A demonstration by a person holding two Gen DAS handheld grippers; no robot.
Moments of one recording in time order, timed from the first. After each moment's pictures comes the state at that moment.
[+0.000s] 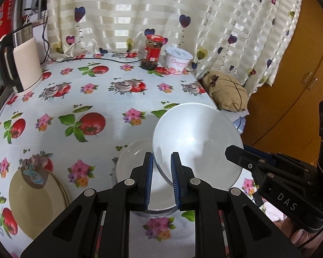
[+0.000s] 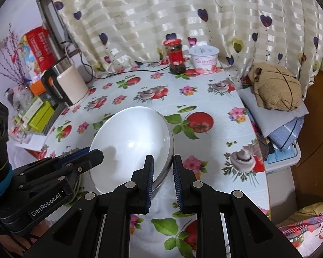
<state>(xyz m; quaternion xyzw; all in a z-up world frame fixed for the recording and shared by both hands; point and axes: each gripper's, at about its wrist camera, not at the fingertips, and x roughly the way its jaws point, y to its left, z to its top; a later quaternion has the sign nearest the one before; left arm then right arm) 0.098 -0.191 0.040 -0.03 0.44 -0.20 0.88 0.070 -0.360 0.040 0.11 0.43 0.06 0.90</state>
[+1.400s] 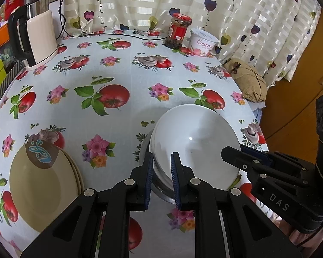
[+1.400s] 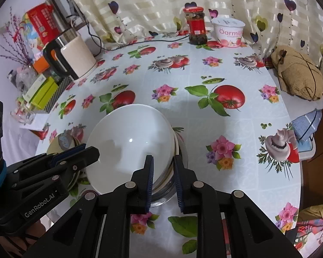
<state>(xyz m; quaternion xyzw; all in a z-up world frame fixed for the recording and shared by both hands) 0.105 -0.163 -0.001 -0.04 0.49 -0.15 0.86 0.096 -0.324 -0.011 0.10 0.49 0.11 0.86</state>
